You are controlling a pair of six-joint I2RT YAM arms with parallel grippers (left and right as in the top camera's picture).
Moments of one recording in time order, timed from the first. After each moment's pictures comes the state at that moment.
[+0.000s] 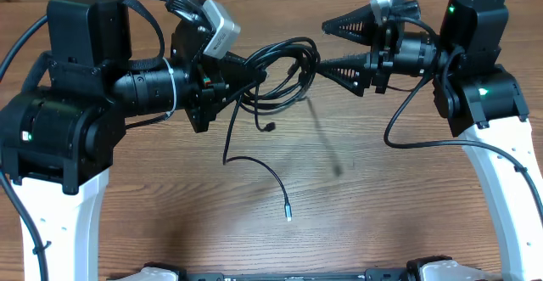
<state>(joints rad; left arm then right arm) -0.21 1.43 2.07 -1.26 0.90 0.24 0.16 1.42 1.48 -0.33 -1.20 -0.14</state>
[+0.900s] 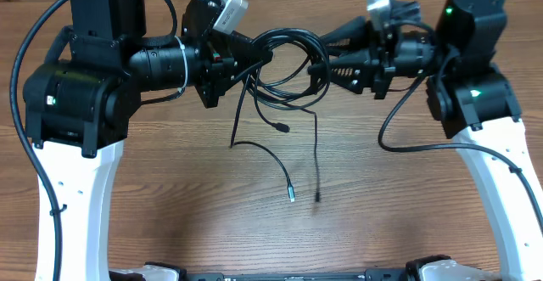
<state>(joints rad) -0.22 1.51 2.07 -1.16 0.91 0.20 0.21 1.42 1.48 -0.17 -1.35 -0.01</state>
